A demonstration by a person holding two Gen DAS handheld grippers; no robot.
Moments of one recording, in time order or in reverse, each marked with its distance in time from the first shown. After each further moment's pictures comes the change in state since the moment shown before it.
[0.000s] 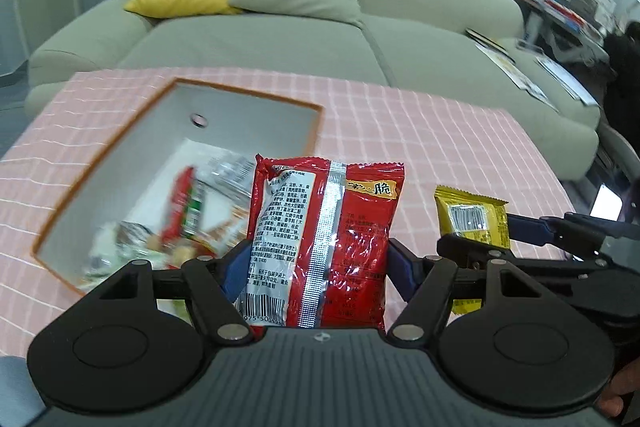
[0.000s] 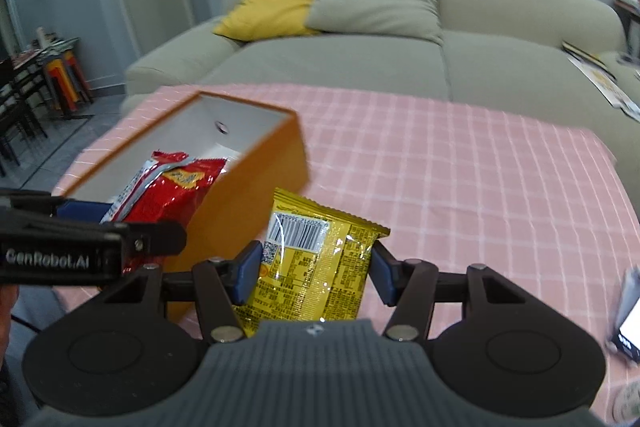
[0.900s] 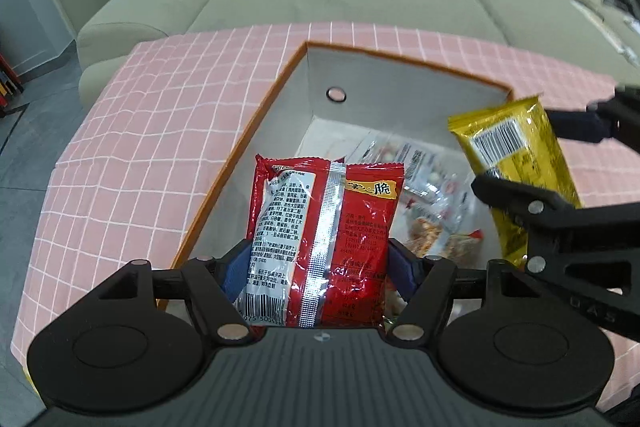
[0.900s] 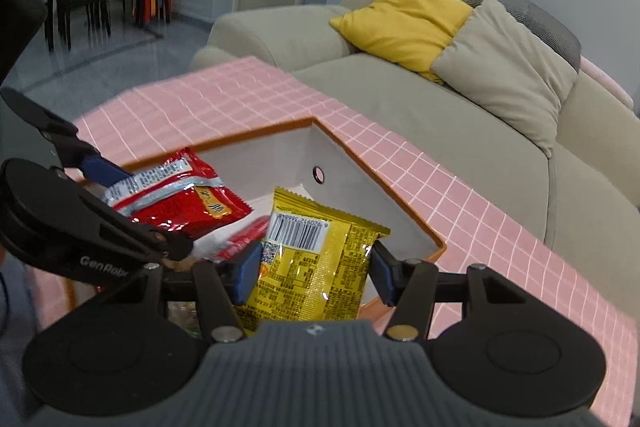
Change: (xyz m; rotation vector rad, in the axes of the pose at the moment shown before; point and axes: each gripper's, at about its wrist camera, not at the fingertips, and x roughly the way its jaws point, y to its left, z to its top) left arm 0.079 0.106 0.040 0.045 0.190 0.210; right arm 0.143 0.117 0.091 -0.465 0.040 0.052
